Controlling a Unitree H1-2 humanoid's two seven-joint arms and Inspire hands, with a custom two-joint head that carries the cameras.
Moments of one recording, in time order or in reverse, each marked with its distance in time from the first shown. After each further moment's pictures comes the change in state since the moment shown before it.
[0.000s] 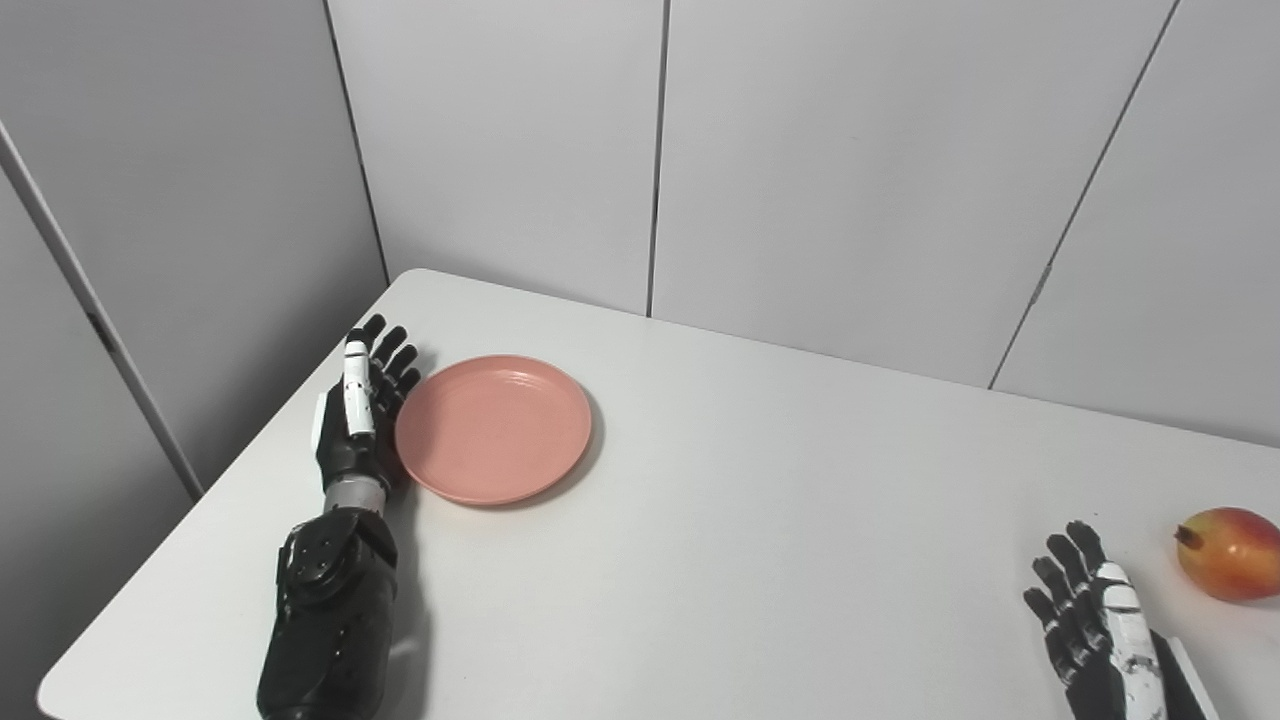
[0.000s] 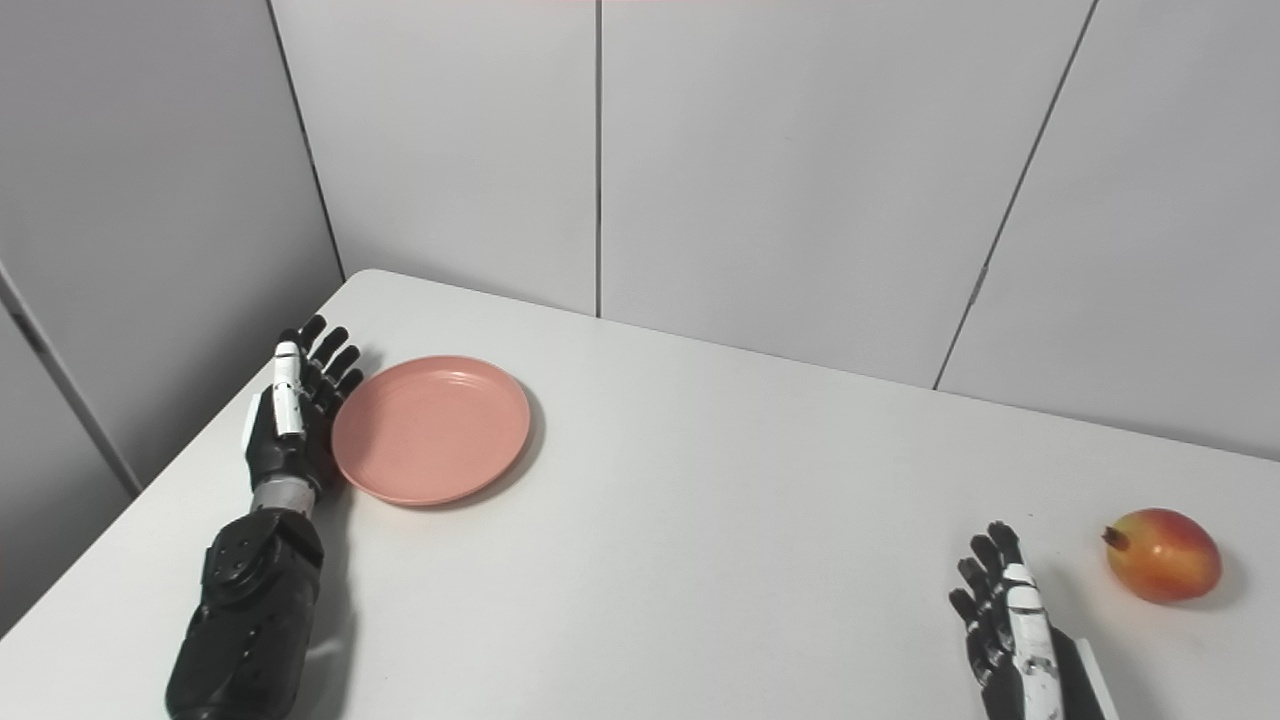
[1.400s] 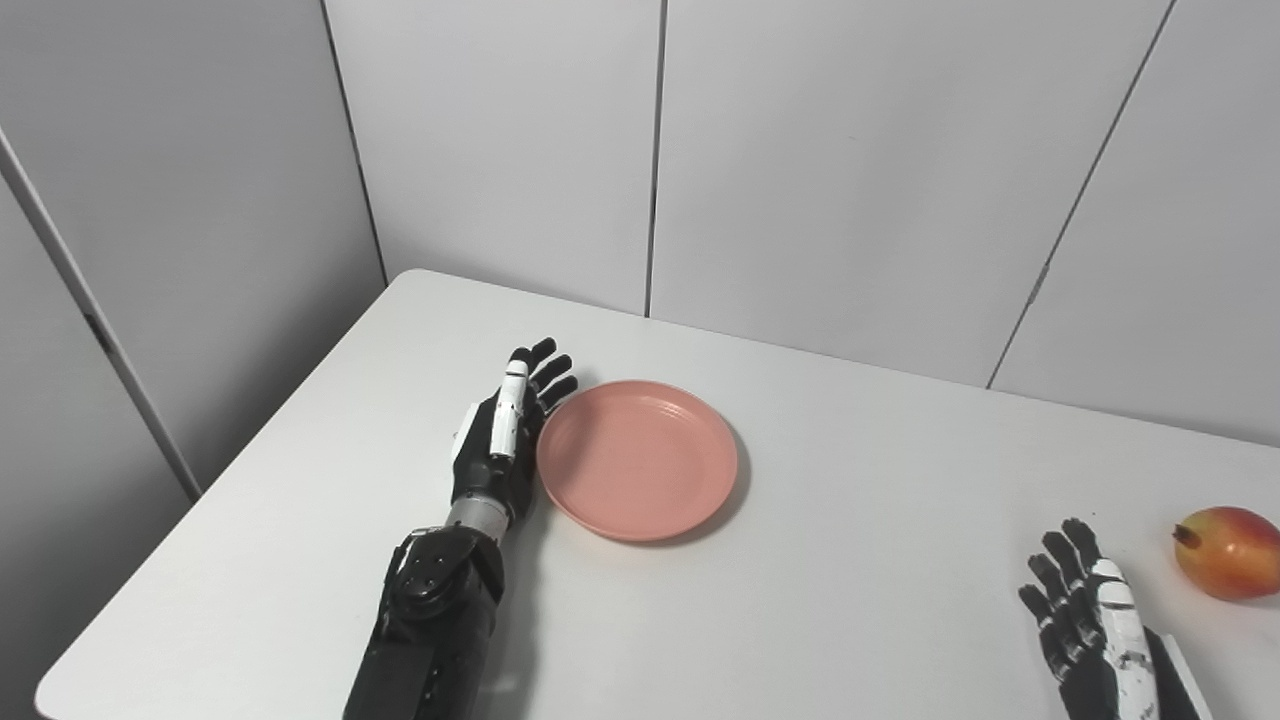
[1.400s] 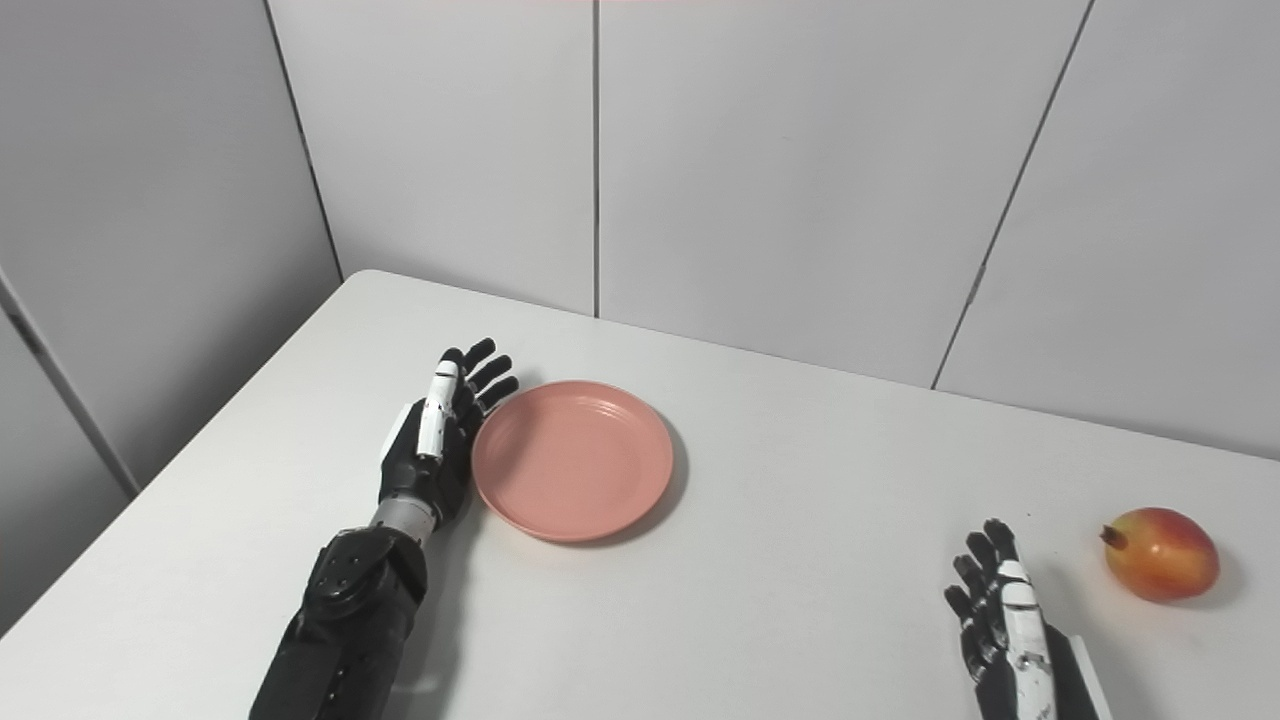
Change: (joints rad) left arm 0.037 -0.115 -0.221 -0.173 0.098 0.162 -0.048; right arm -0.003 0.023 0.002 -0.004 -0.004 0.000 -0.013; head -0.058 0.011
